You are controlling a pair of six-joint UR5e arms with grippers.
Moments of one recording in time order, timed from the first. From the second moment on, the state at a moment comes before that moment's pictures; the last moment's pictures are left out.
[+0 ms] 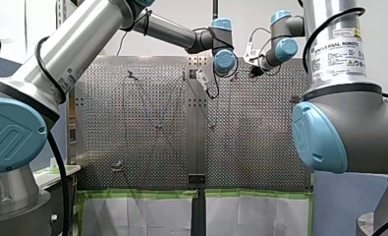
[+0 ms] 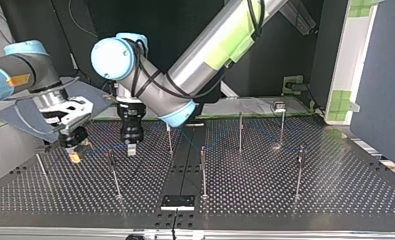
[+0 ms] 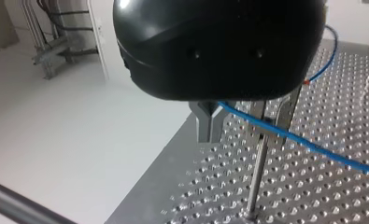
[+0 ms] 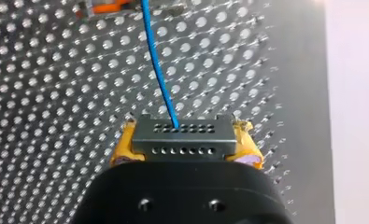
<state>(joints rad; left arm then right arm) -0.78 -2.16 -1.00 -2.96 -2.22 -1.92 1.80 -1.33 1.40 0.01 1.22 1.80</state>
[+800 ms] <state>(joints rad) -0.73 -2.16 -1.12 -2.81 -2.02 -1.94 1.78 -1.29 1.38 0.01 1.18 1.83</state>
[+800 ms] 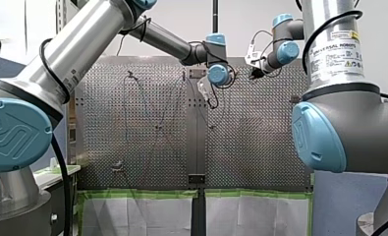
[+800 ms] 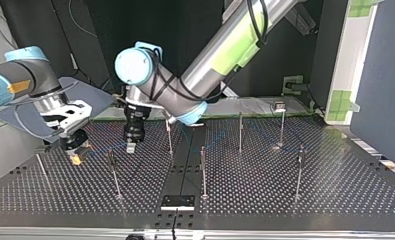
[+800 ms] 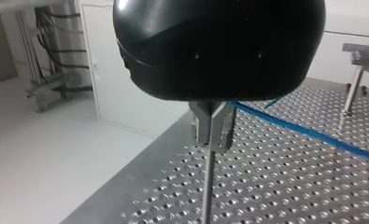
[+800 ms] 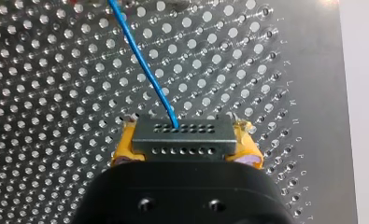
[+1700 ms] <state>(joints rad) -0.63 -2.25 -0.97 -2.84 -1.95 -1.94 1.75 -1.25 1.31 0.00 1.16 1.83</state>
